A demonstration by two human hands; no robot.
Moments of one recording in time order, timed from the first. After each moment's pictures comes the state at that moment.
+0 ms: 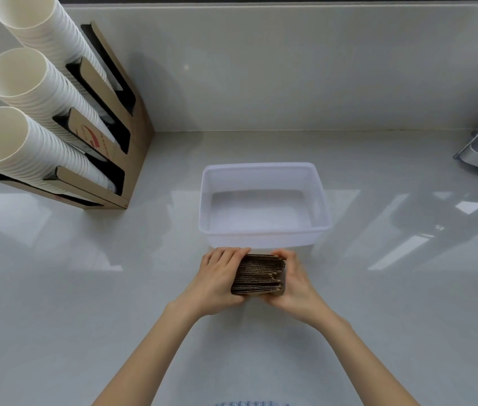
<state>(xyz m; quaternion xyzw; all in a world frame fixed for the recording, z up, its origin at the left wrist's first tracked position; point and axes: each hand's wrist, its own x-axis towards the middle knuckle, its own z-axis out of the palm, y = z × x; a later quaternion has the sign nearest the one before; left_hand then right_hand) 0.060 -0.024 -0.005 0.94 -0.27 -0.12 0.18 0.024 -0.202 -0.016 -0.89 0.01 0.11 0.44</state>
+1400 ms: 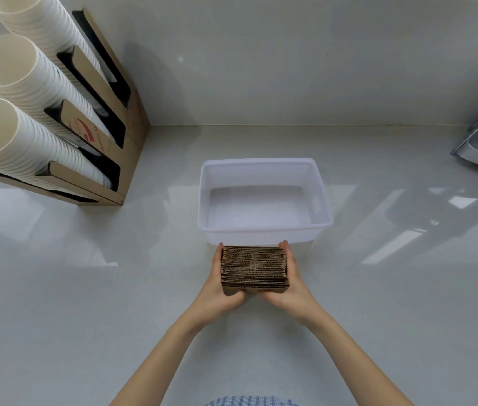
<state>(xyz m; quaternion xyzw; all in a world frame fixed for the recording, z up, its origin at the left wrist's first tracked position) 0.039 -0.023 -0.025 0.78 -0.04 -0.25 0.57 0.018 -0.190 -0.024 -0.77 0.09 0.18 0.61</state>
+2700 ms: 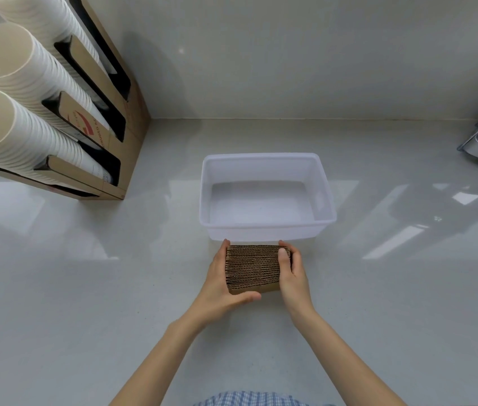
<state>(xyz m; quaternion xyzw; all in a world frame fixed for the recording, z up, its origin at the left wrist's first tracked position) 0.038 -0.024 -0.029 0.82 -0.06 -0.22 0.53 0.027 -0.170 -0.019 -0.70 0.26 0.04 0.66</state>
